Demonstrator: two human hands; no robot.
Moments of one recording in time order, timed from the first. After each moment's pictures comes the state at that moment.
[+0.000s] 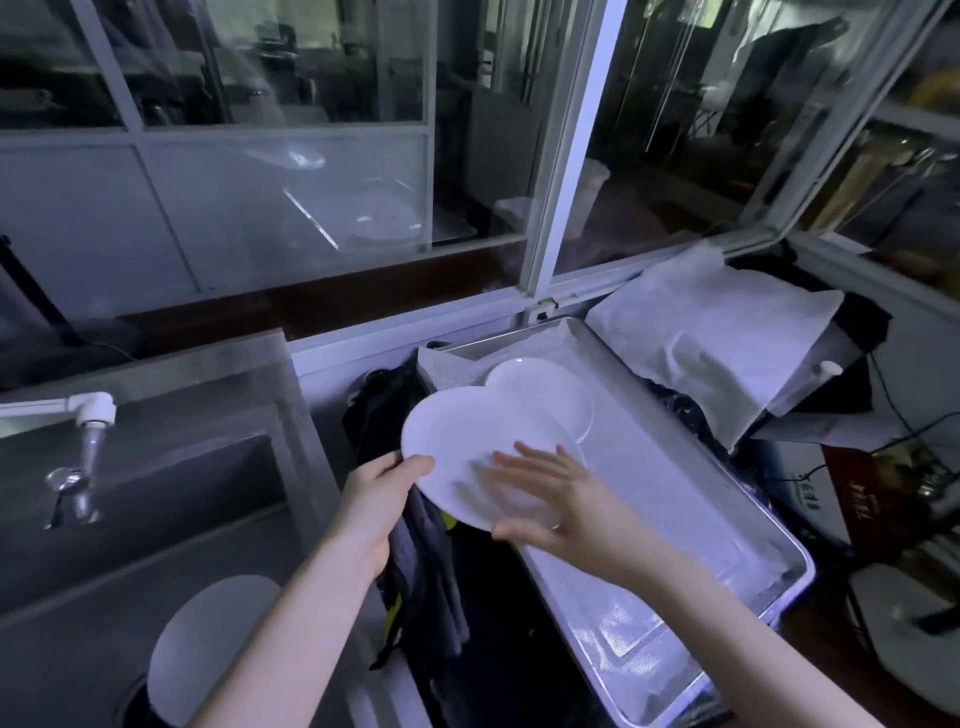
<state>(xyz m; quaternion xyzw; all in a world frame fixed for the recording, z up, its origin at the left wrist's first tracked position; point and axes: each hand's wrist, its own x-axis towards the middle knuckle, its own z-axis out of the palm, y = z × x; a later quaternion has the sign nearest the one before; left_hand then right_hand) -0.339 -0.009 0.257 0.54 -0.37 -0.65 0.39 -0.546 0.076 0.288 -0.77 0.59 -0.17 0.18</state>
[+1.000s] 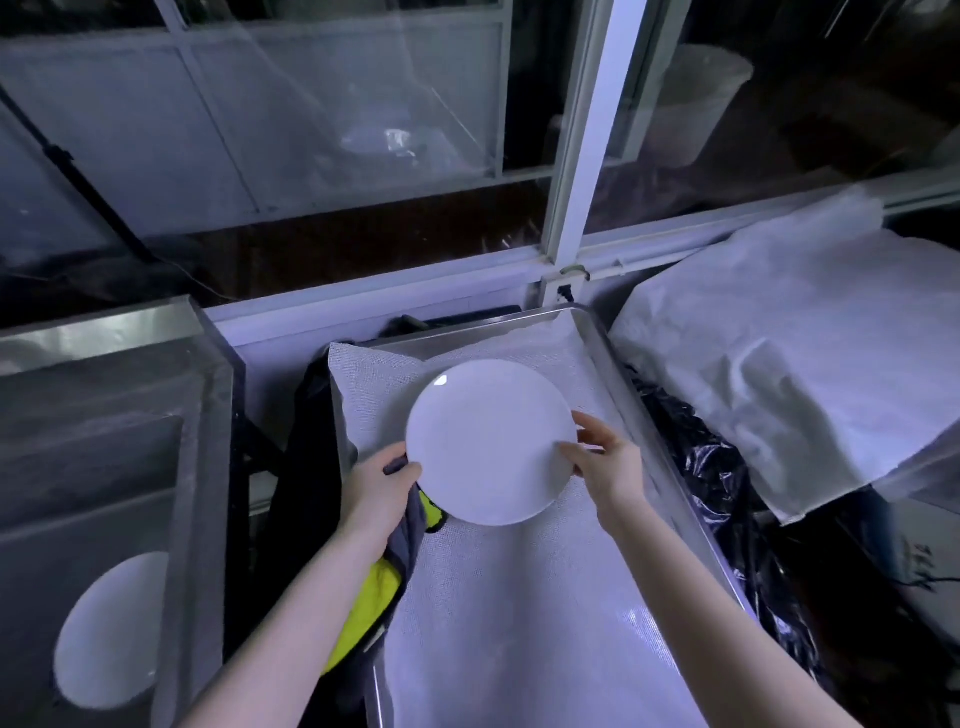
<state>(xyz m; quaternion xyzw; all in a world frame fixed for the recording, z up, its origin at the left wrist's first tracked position) -0.537 -0.128 0.151 0.69 -0.42 -0.48 0.35 -0.787 -0.130 0.145 -0.30 0.69 -0.47 0.47</state>
